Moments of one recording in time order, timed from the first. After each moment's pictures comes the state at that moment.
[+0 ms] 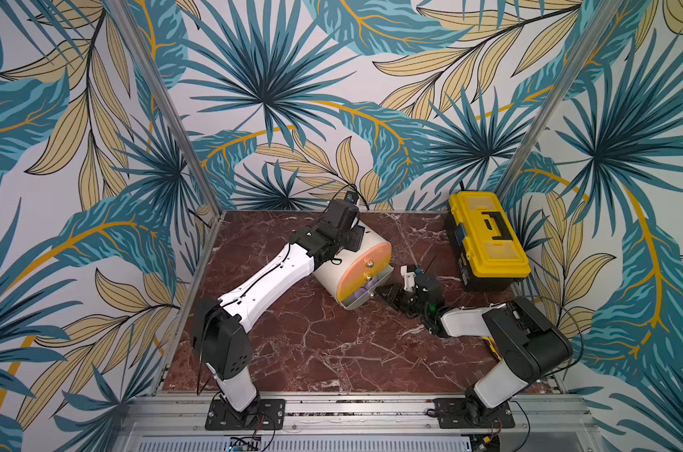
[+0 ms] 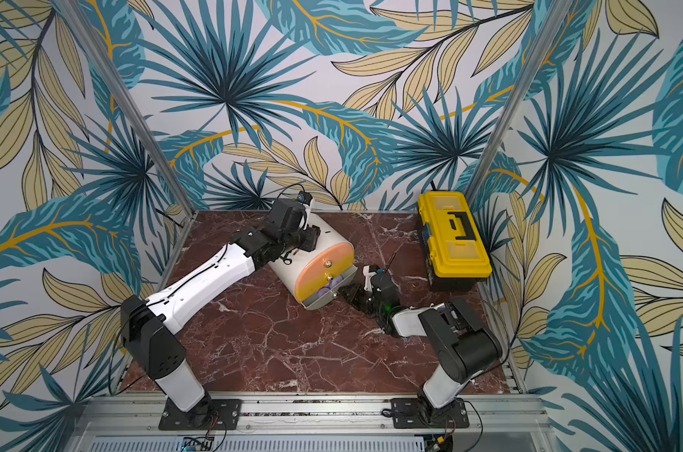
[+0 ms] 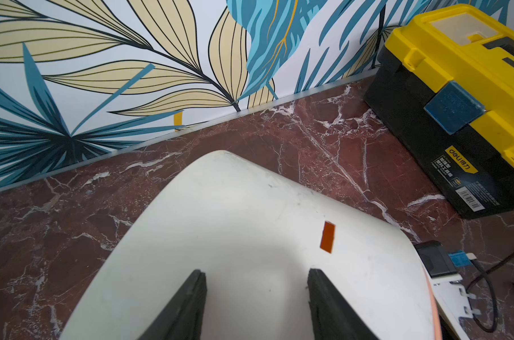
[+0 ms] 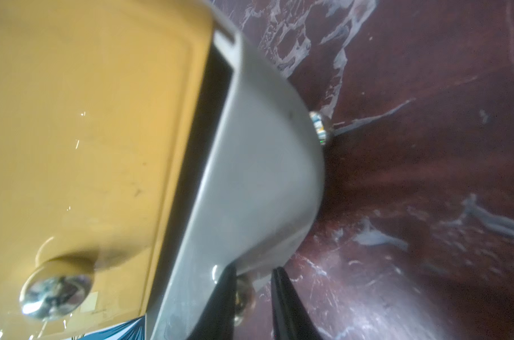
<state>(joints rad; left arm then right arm) -0.64 1.73 1.67 -0.57 -0.20 -0.20 0.41 1.66 0.53 0.67 -0.38 1.02</state>
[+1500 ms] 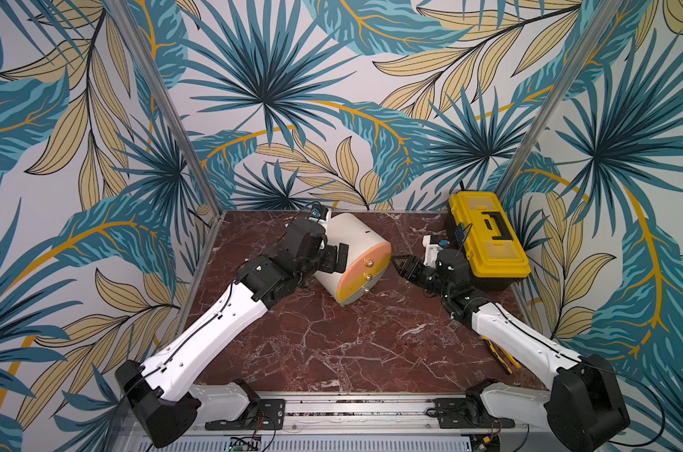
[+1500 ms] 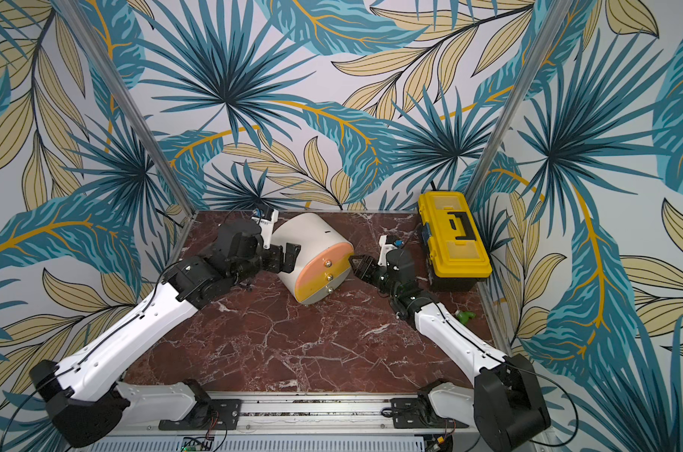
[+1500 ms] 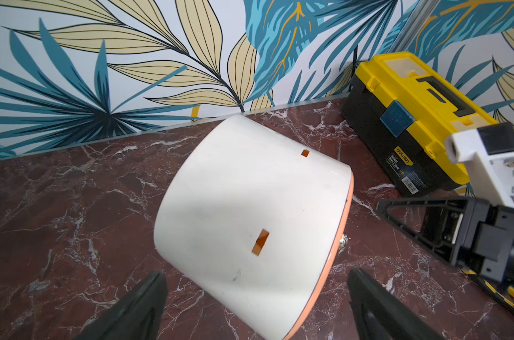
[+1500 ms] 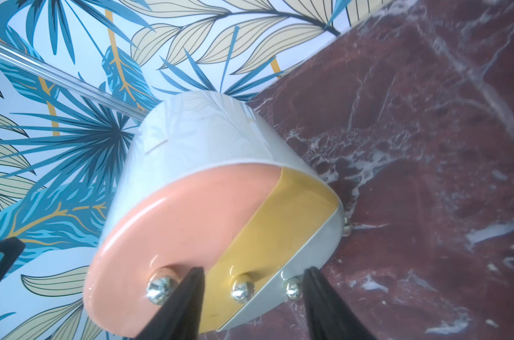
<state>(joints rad) -0.67 1.23 1.34 -0.66 -0.23 -0.32 0.34 1.24 0.81 0.06 -0.23 0.78</state>
